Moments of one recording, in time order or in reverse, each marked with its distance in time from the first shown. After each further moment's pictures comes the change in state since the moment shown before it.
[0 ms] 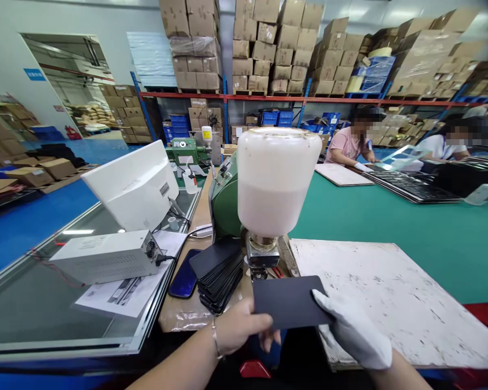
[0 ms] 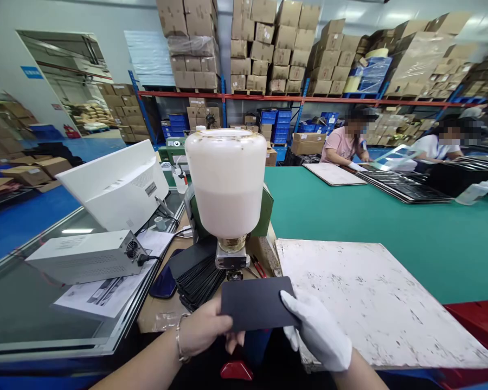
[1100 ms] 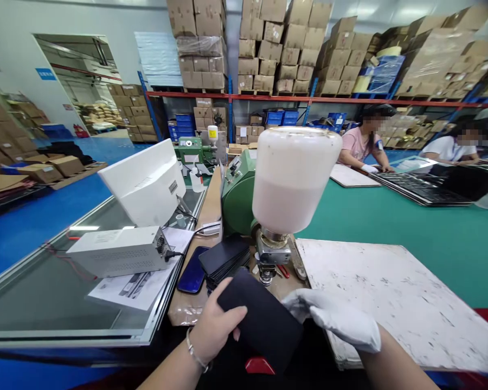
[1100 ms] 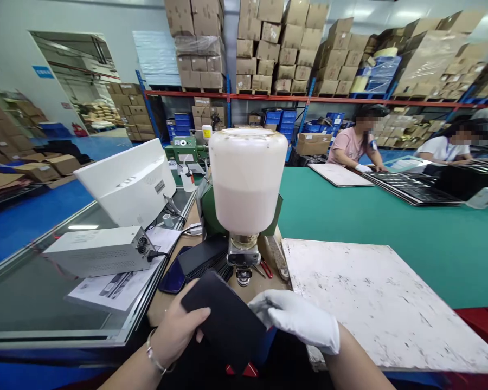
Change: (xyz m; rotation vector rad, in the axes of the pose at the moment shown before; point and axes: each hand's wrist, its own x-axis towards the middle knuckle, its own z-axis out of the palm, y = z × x) left_hand -0.056 0.009 -0.015 0.053 0.620 0.264; right_hand 0.011 -0.040 0.034 -0.300 -0.571 -0.088
